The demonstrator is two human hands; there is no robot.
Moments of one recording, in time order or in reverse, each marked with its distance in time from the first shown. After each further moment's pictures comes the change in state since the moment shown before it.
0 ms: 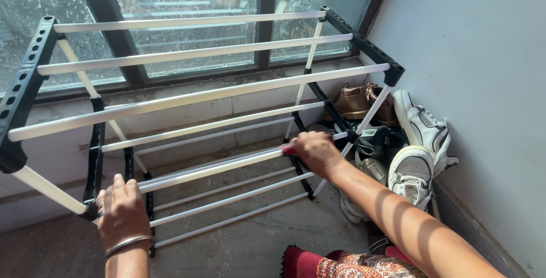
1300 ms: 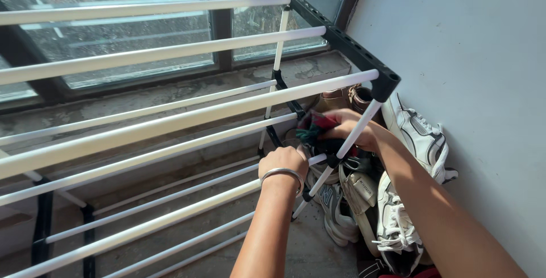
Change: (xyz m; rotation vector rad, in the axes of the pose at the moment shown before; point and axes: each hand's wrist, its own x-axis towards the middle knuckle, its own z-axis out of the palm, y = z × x) left_hand 0.107 0.399 -0.072 -0.806 -0.897 0.240; right_hand -0.029 0.185 0.018 1.416 -0.390 0.869
